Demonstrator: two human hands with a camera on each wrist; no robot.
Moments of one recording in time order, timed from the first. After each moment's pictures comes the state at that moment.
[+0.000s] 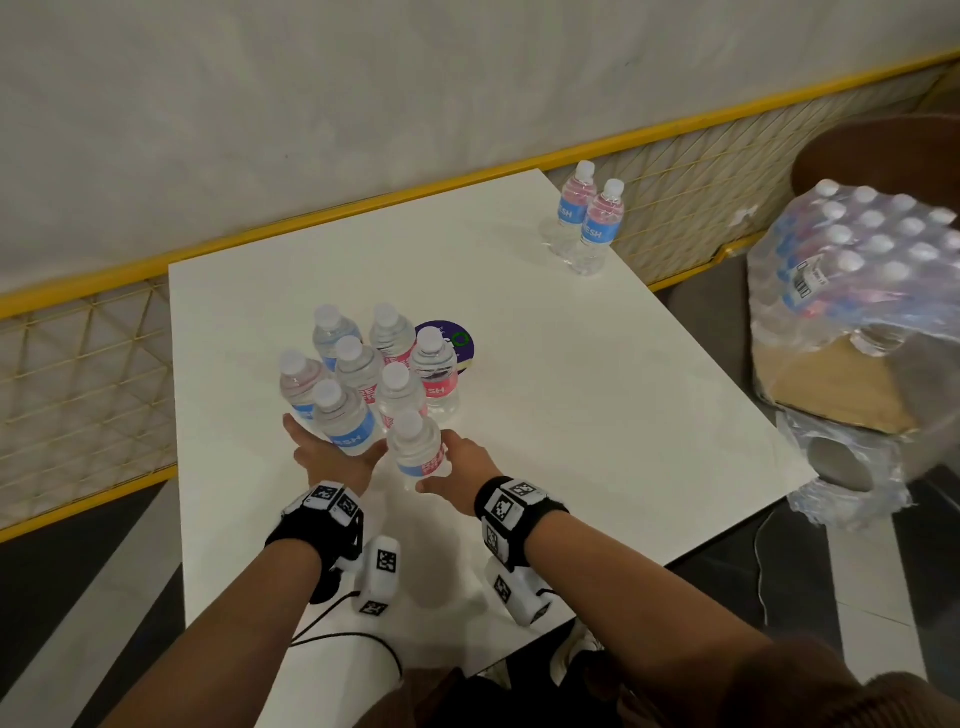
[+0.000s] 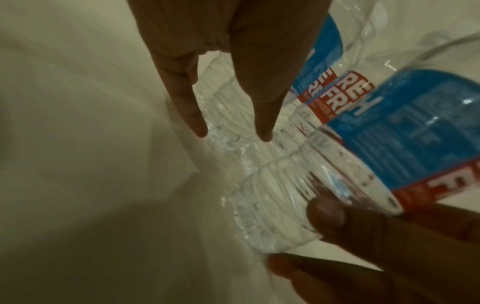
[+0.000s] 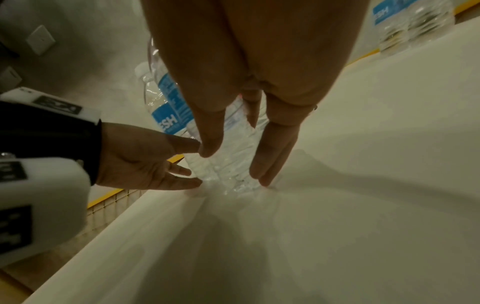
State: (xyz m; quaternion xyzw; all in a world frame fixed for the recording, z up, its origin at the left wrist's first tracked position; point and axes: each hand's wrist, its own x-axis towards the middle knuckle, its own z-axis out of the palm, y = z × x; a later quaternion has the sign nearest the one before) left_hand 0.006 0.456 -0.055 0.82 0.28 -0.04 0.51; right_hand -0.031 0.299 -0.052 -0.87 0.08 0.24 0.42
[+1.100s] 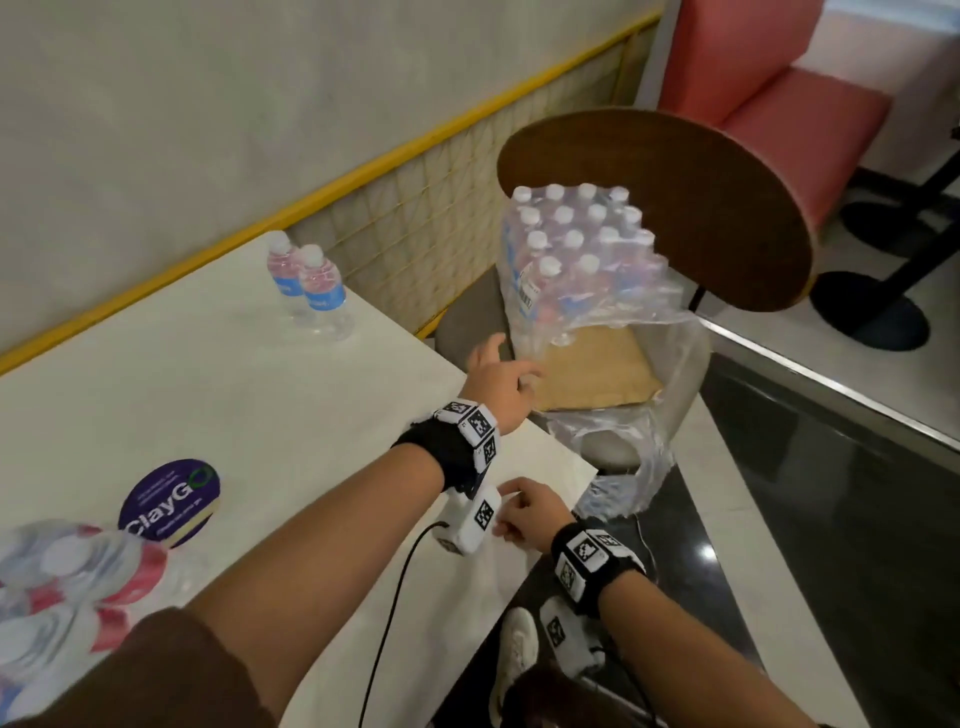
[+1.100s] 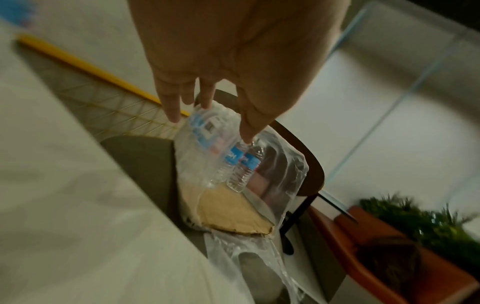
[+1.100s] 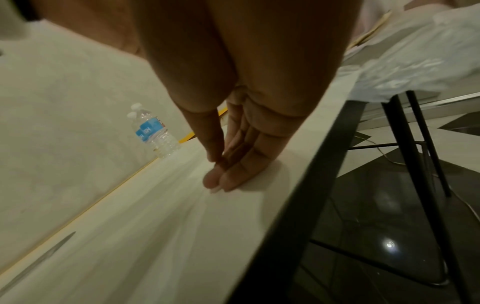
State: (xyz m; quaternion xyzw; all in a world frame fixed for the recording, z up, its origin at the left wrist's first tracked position) left_hand 0.007 -0.005 0.017 0.84 -0.39 -0.21 0.30; right_hand -0.128 -0.016 -0.076 -0.68 0.41 0.11 0.60
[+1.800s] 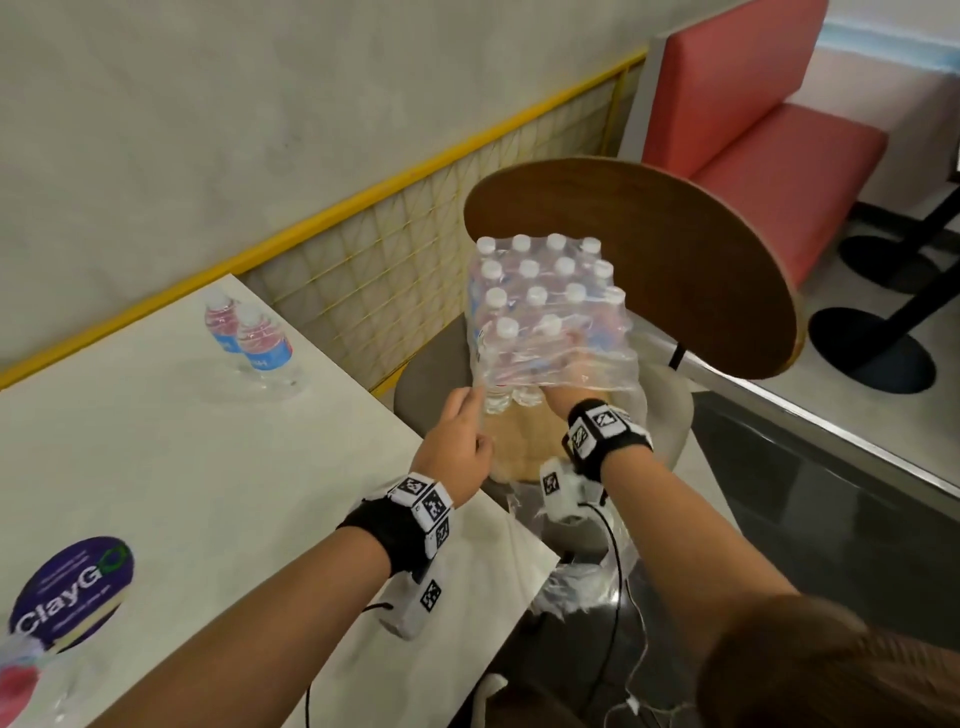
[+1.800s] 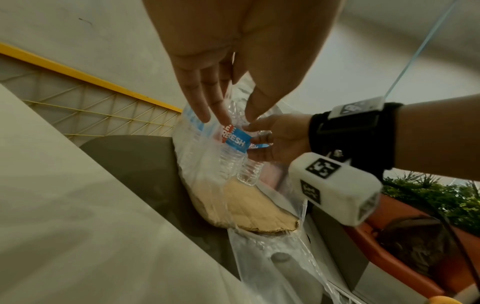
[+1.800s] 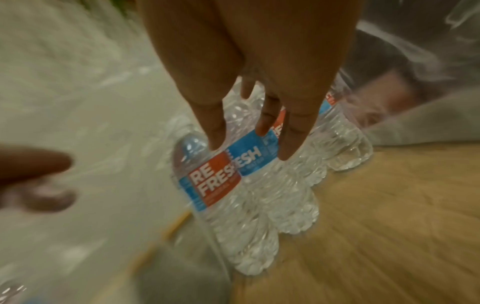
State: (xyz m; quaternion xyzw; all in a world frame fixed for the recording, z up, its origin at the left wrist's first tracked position) left_hand 0.023 -0.054 -0.006 0.84 -0.40 -0.16 0.34; right_hand -0.027 -0.227 0.013 -0.77 0.45 0.04 0.44
